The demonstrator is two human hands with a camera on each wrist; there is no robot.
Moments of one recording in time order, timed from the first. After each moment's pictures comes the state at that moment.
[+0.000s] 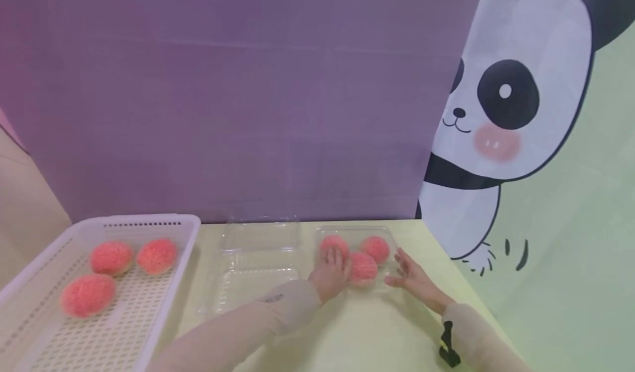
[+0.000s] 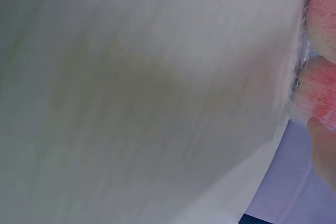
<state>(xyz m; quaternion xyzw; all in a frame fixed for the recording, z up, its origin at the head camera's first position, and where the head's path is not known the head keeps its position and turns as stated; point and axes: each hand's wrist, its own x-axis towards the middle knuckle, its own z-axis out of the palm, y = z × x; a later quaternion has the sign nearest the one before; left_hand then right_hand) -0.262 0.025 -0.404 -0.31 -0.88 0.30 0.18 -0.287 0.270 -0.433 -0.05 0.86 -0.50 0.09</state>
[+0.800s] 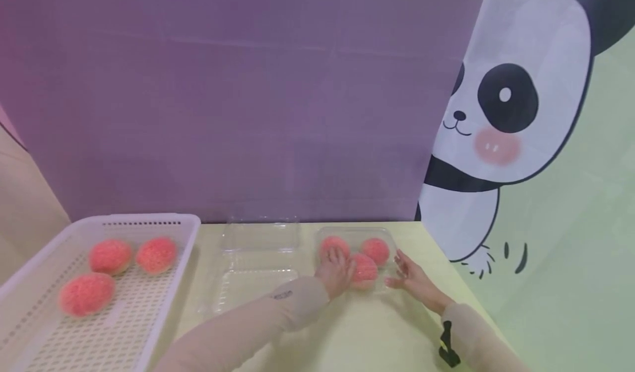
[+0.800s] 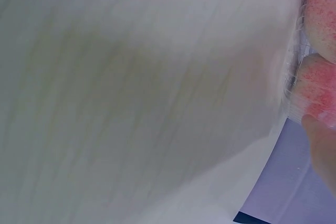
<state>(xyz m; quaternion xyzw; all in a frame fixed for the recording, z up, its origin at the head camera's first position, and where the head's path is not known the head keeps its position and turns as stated) -0.255 0.037 -0.389 -0.28 -0.89 0.32 0.15 -0.287 0.272 -0.430 -0.05 0.86 -0.50 0.10</state>
